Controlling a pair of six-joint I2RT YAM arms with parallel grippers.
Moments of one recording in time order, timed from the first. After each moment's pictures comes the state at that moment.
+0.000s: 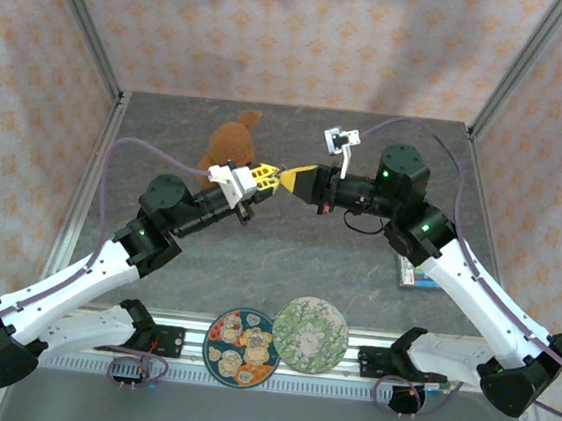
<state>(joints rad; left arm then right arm) -0.71 0.95 0.84 0.28 0.23 0.25 0.68 1.13 1.22 -0.18 -0.68 0.61</state>
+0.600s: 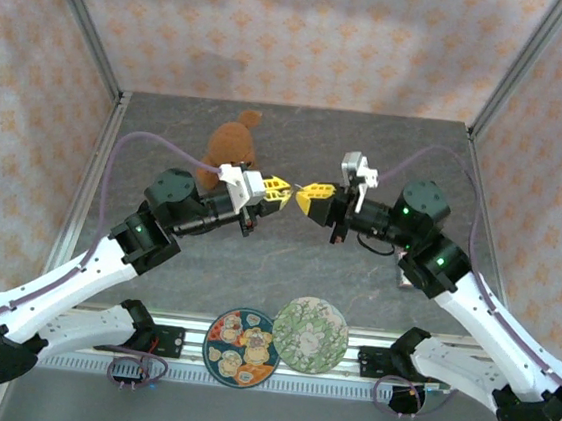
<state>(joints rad) -0.74 0.97 0.95 0.05 0.34 0.16 0.71 0.90 1.00 -0.09 -0.59 0.22</state>
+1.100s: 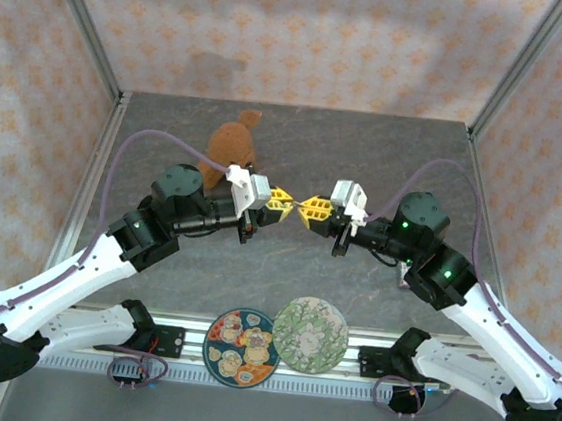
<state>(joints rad) -0.74 0.98 1.00 -0.10 0.41 0.13 0.79 0.86 1.00 -0.23 -0.48 -0.24</state>
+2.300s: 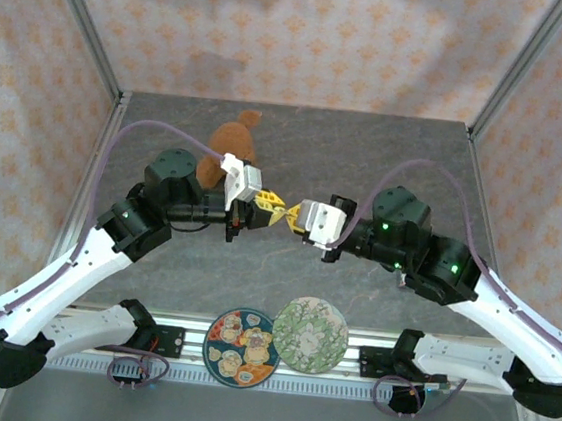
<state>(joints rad) -0.63 1.00 1.08 -0.27 0.66 0.04 1.06 0.98 1.28 -0.59 -0.13 -0.61</state>
